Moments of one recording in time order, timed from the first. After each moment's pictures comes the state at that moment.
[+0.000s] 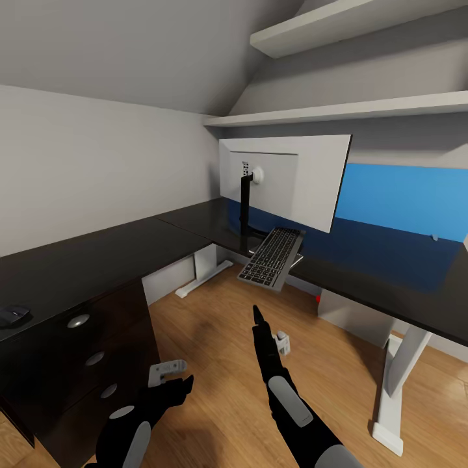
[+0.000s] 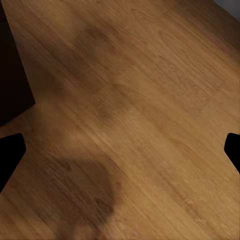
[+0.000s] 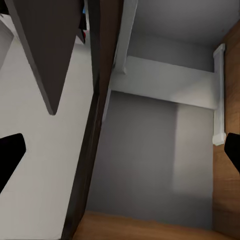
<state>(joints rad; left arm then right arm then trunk) -0.08 -0.11 -0.10 -1.56 0.24 0.68 0.20 -0.50 0.17 0.34 -0.75 -1.47 -0.30 0.36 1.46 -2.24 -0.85</state>
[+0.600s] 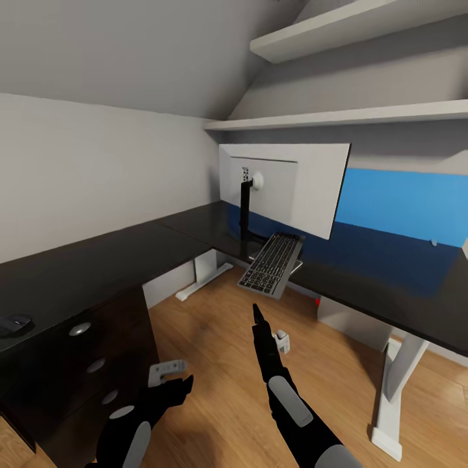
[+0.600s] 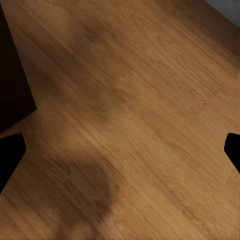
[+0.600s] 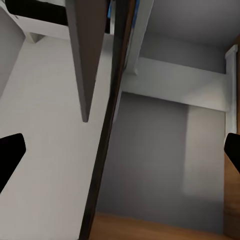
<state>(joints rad) -0.08 -0.11 -0.10 -1.56 0.24 0.68 0.20 -0.50 0.17 0.34 -0.75 -1.47 -0.30 0.39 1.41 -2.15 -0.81</state>
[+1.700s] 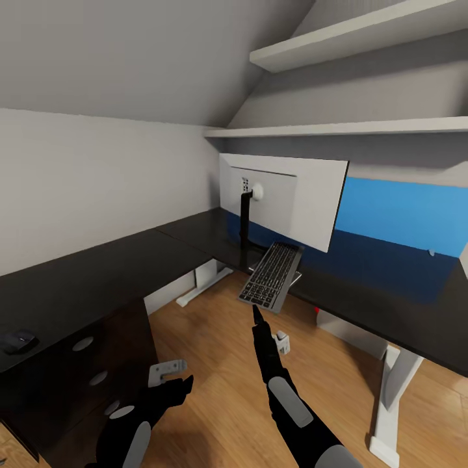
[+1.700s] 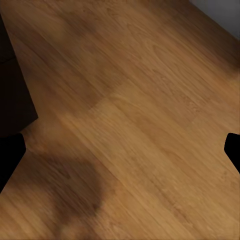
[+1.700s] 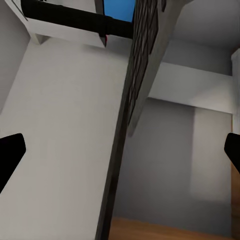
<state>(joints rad) -0.08 -0.11 -0.10 -1.56 0.24 0.68 0.20 -0.50 0.17 0.34 -0.74 -1.47 -0.30 0.39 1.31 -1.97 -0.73</state>
